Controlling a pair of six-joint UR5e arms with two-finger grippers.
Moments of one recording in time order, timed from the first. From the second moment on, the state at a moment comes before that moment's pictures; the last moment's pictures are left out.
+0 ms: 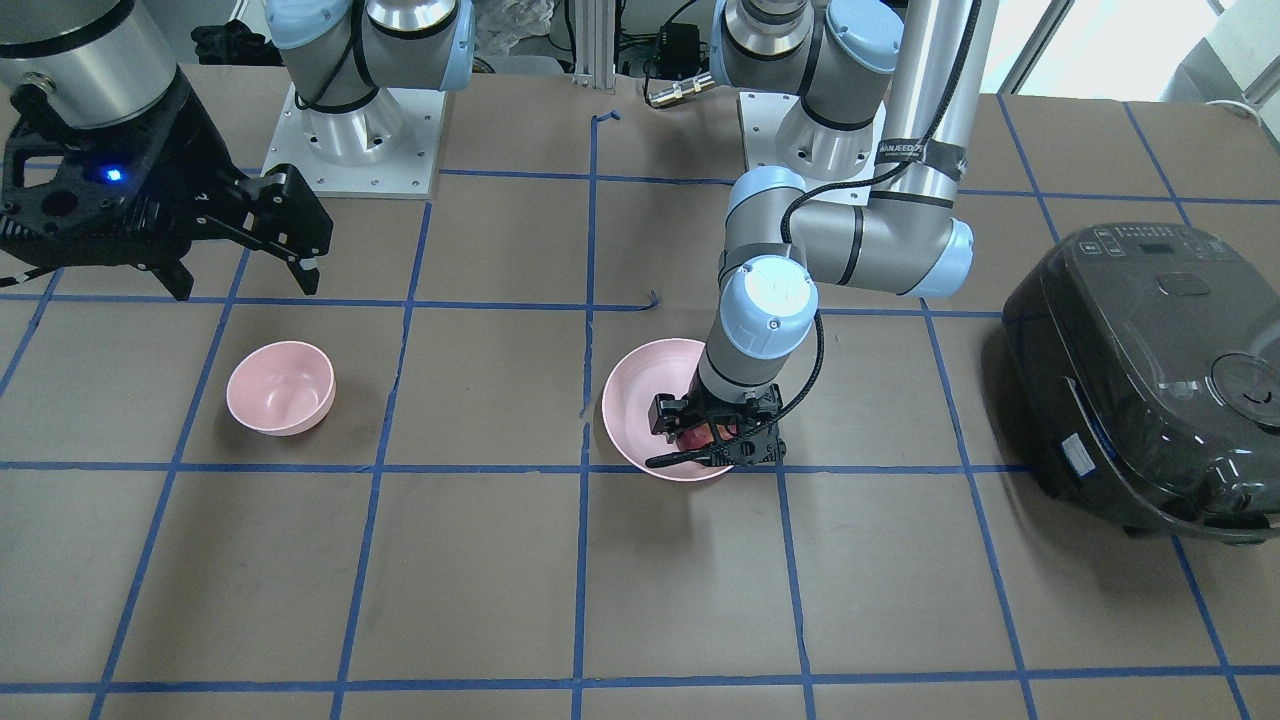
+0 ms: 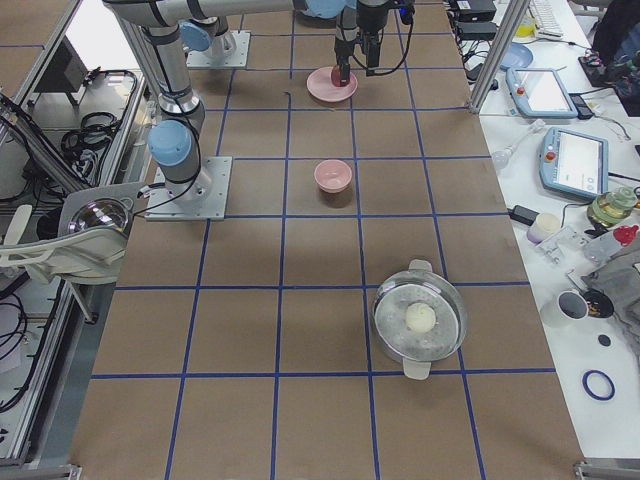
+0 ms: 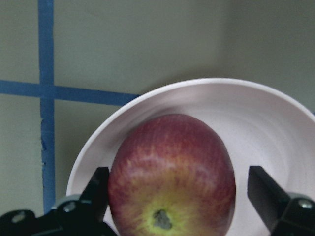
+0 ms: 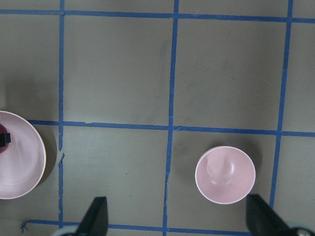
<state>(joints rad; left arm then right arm) -1.73 -1.98 -1.90 -0.87 1.52 -0.29 1.55 -1.46 1.36 -1.52 -1.53 -0.08</state>
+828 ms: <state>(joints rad) -1.74 -1.93 -1.87 -0.86 1.49 -0.30 1.55 -1.46 1.36 -1.52 -1.53 -0.07</state>
